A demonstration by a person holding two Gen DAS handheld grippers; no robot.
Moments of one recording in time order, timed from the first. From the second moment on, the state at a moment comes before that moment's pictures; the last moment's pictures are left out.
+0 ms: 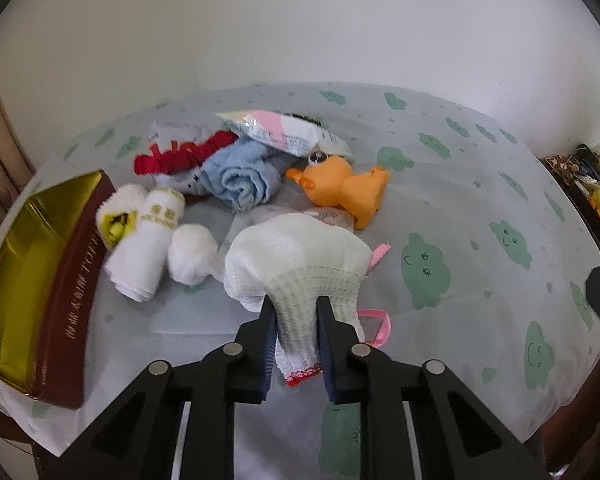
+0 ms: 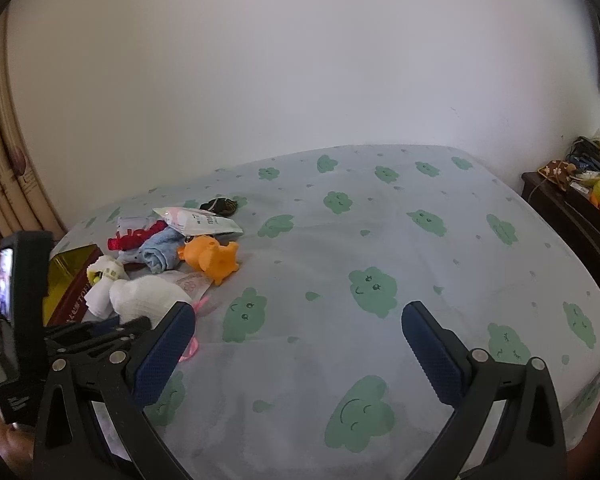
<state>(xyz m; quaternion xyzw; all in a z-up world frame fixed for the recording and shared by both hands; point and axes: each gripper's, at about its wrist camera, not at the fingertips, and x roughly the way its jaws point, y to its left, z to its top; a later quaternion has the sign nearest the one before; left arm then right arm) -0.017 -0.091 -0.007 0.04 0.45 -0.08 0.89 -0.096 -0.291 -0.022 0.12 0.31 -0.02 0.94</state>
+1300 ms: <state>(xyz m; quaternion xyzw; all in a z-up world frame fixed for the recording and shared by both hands) 0.006 0.141 0.027 -0.01 0.46 0.16 0.87 0.060 -0.223 -0.046 0.01 0.43 0.17 0.89</state>
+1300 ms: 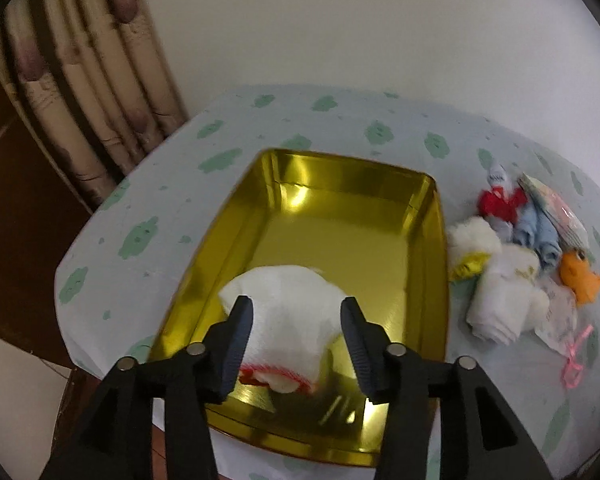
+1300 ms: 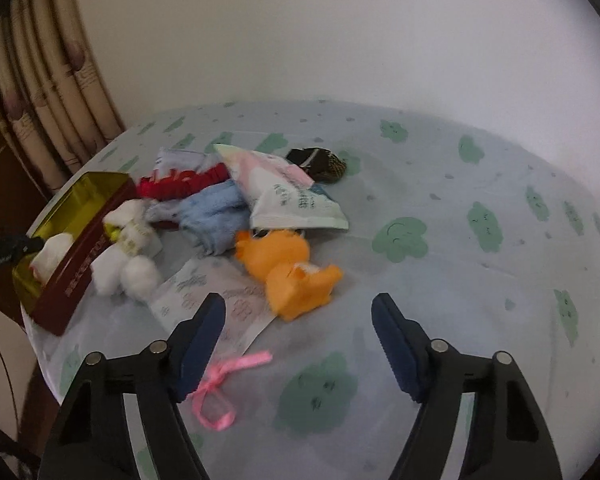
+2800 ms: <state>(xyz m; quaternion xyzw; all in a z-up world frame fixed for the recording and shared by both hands) -0.115 0.209 0.038 -0.11 0.38 0.25 0.89 0.138 0.119 -0.036 0.00 0.52 0.36 0.78</state>
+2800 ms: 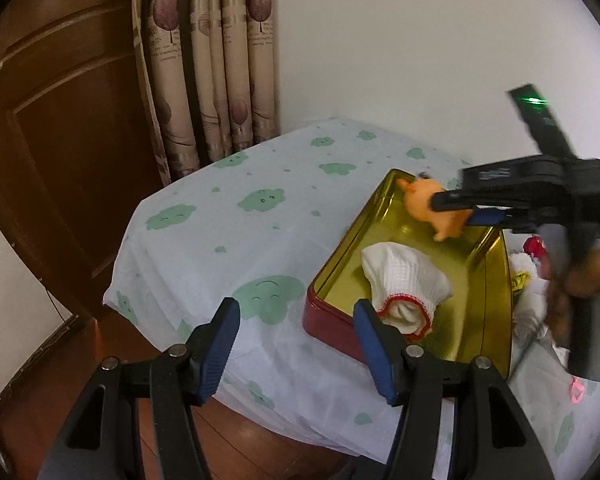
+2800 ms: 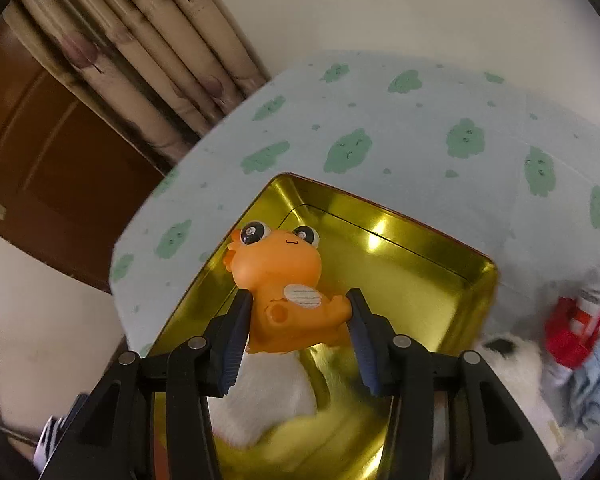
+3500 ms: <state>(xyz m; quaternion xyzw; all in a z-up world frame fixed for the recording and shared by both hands) -0.117 0.186 0.042 -0.07 0.36 0.24 0.90 0.071 0.051 0.011 0.02 0.33 0.30 0.90</state>
